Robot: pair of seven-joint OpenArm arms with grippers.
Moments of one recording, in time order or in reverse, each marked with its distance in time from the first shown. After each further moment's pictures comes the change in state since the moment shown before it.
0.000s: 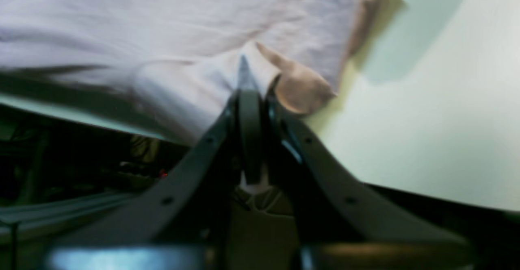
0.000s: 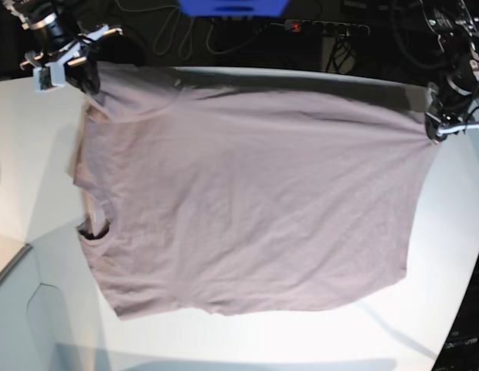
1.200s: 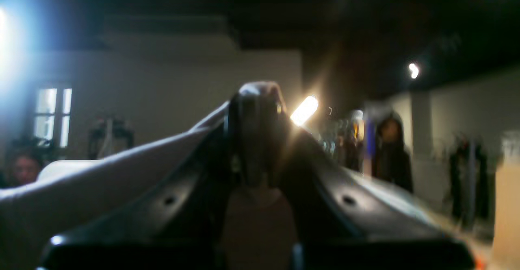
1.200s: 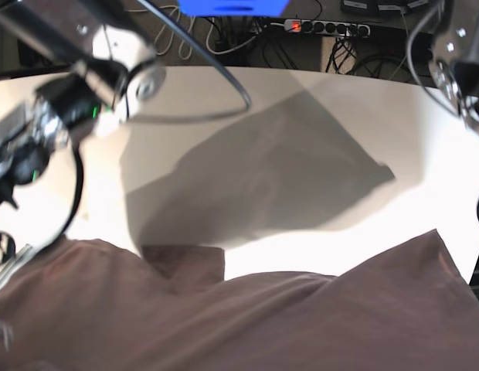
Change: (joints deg) left arm -45.0 -16.5 10.9 21.1 -0.8 -0.3 -0.4; right arm 73.2 -5.8 9.0 6.5 -3.7 1.6 7.9
